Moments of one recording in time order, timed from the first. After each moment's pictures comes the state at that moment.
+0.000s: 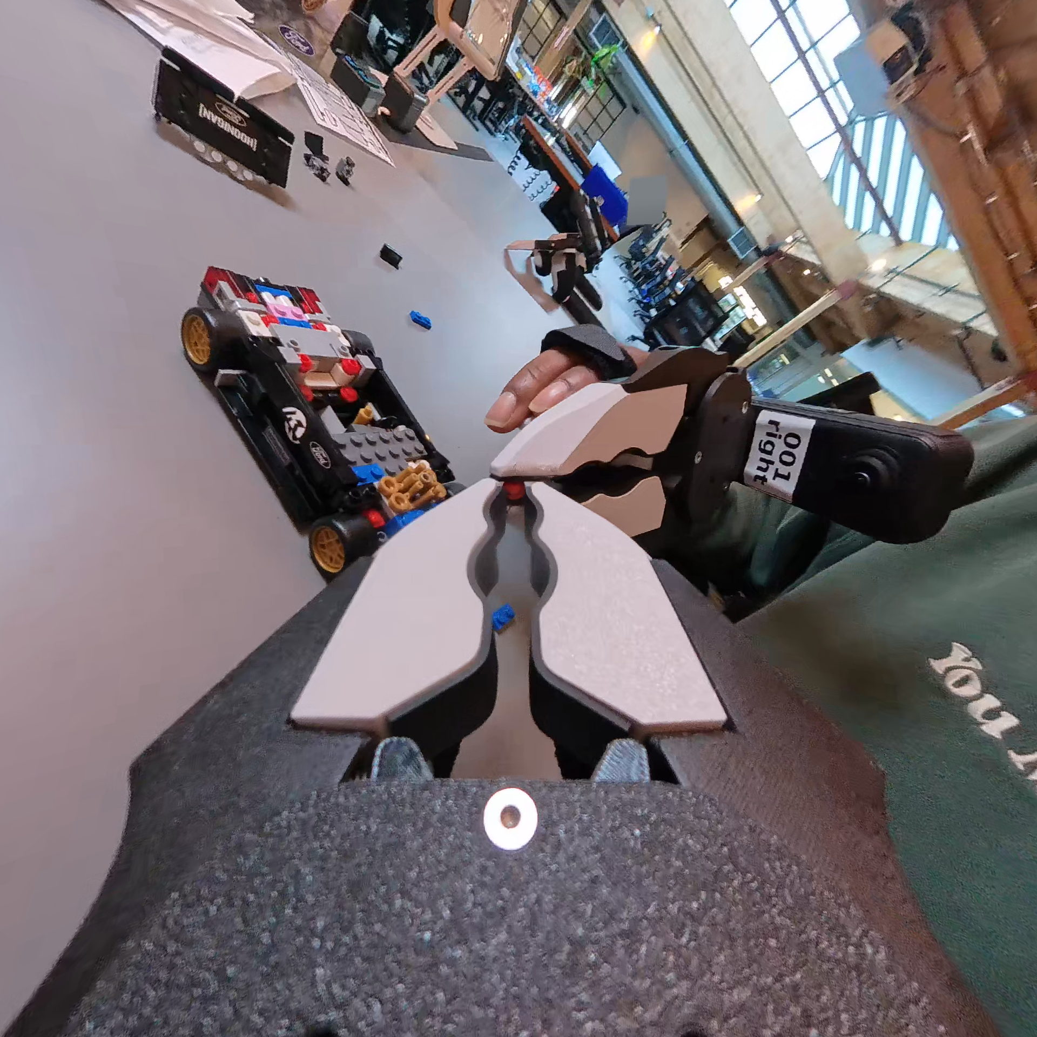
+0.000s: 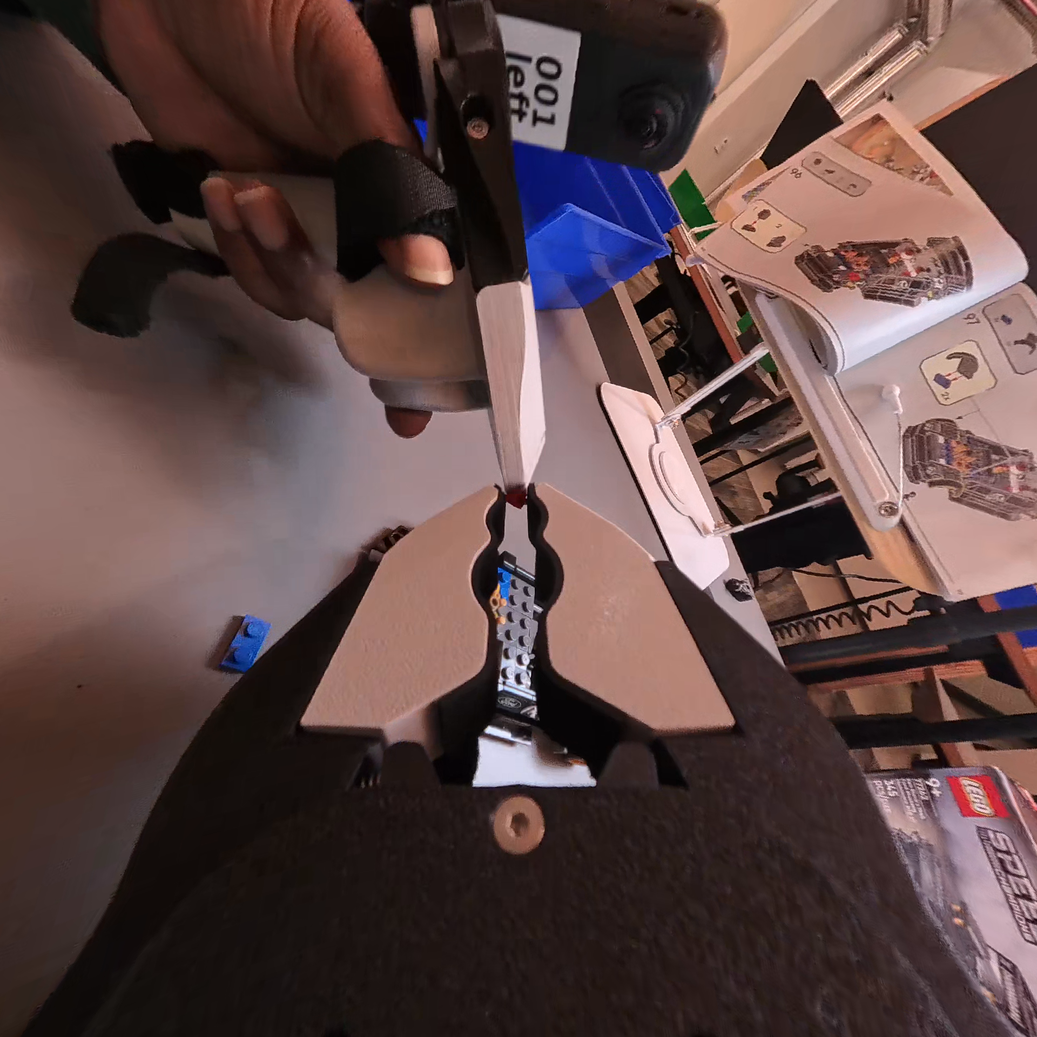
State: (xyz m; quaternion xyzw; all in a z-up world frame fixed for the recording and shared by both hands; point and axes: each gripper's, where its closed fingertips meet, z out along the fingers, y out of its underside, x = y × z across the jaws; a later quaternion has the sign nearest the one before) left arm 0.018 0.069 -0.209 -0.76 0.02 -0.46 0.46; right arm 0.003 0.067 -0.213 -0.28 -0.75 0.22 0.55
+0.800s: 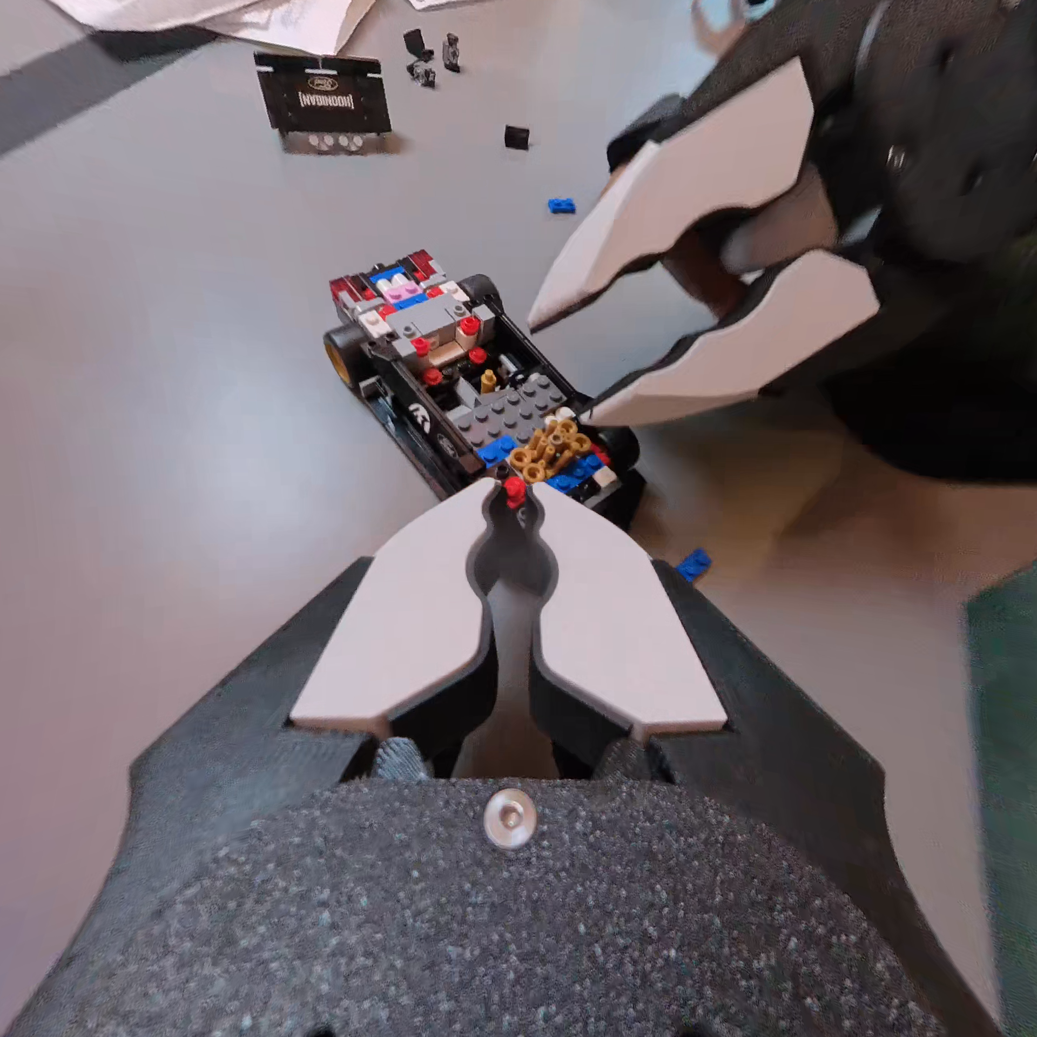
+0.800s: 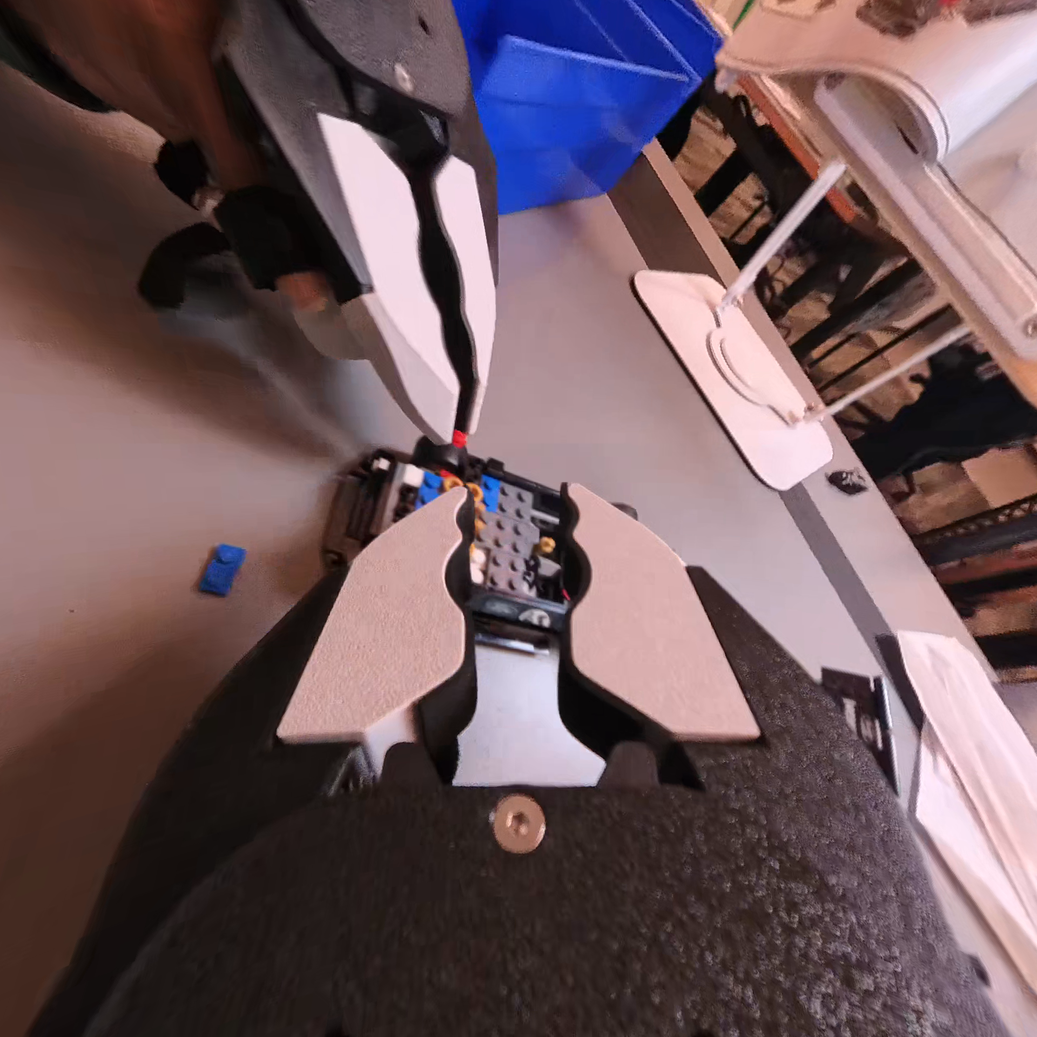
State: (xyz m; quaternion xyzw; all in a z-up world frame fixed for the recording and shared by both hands) left arm 0.001 0.088 -0.251 -0.86 0.16 -0.19 0.44; right arm 0.015 0.108 -0.230 -0.40 -0.75 0.27 0.46
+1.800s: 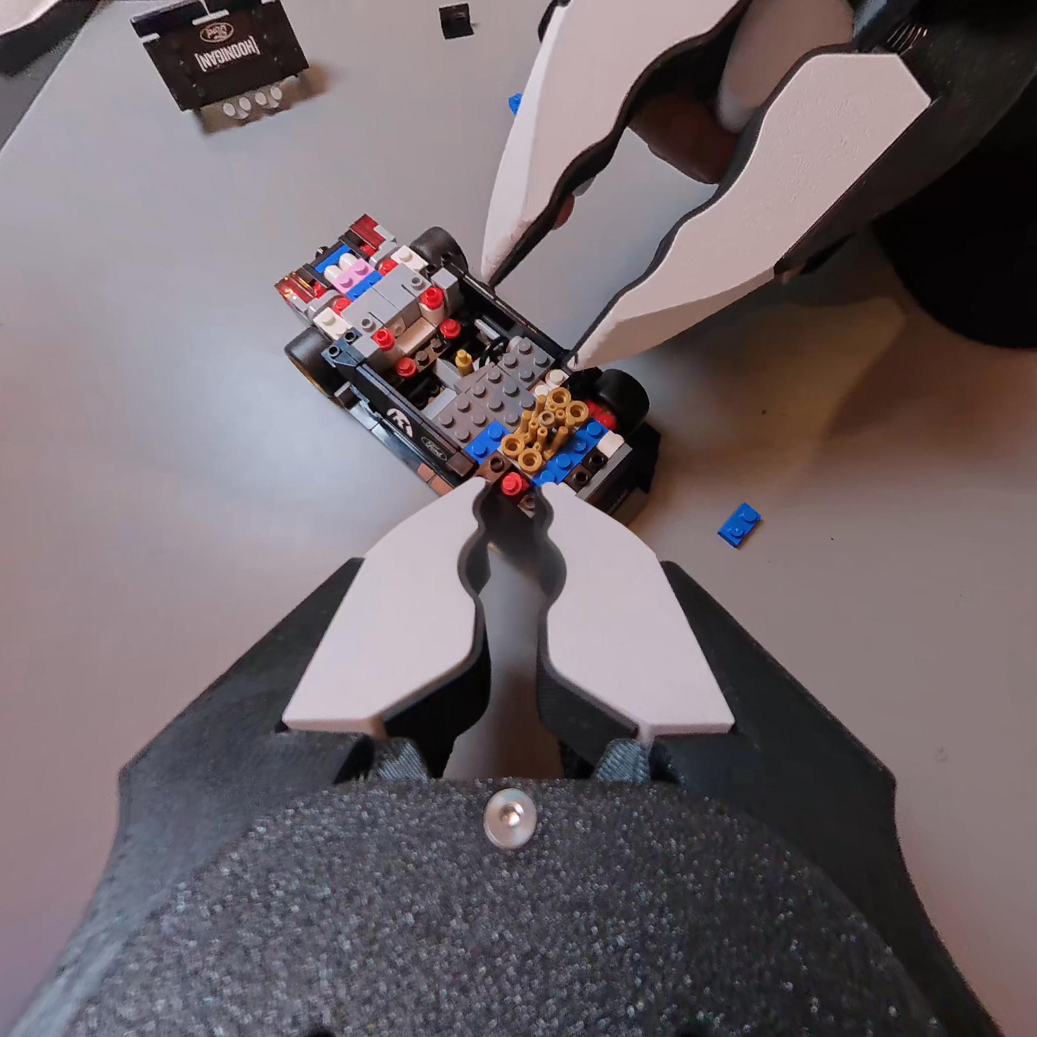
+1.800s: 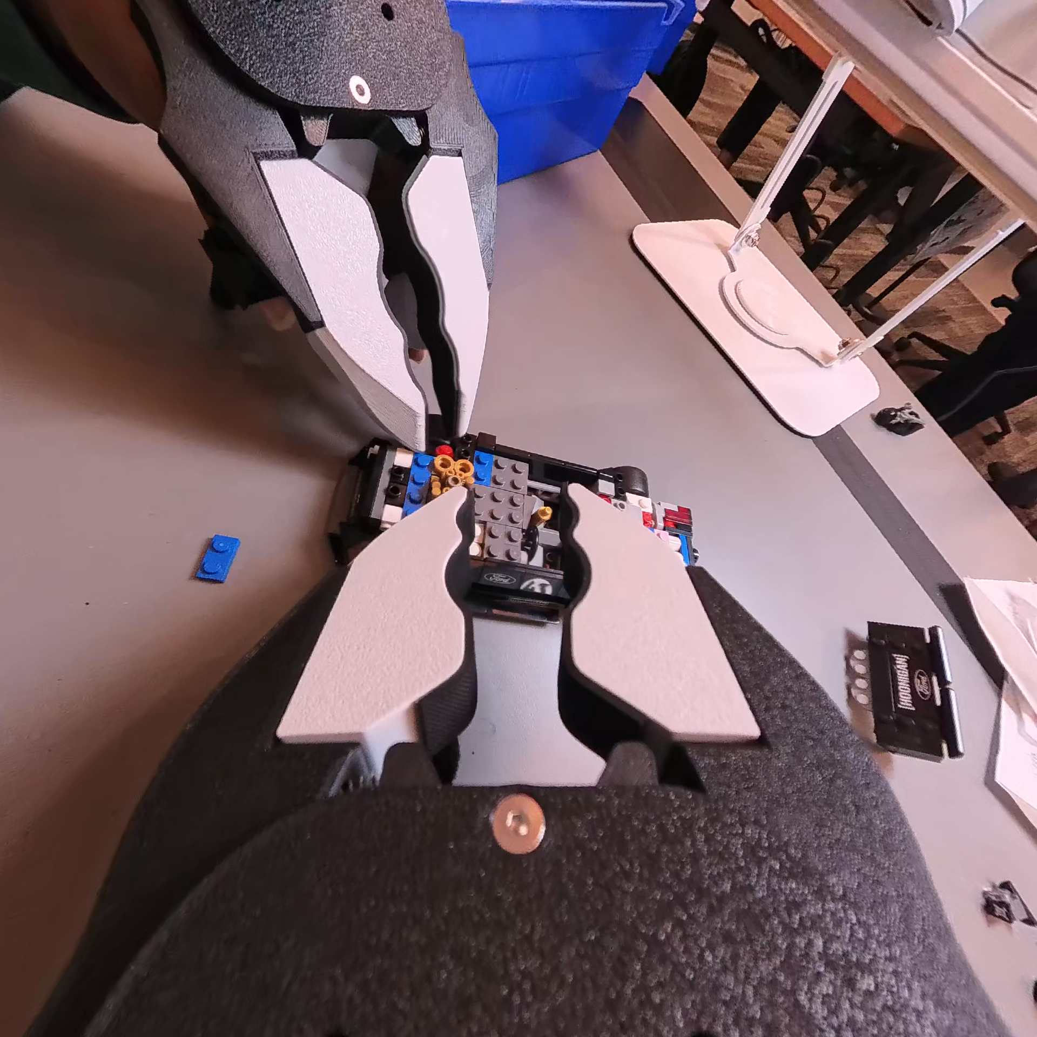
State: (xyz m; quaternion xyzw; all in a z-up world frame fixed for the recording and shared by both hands) left arm 0.003 0.093 -0.262 -0.87 0.28 -0.13 0.38; right arm 0.021 0.122 -0.232 -0.45 -0.73 0.30 0.42
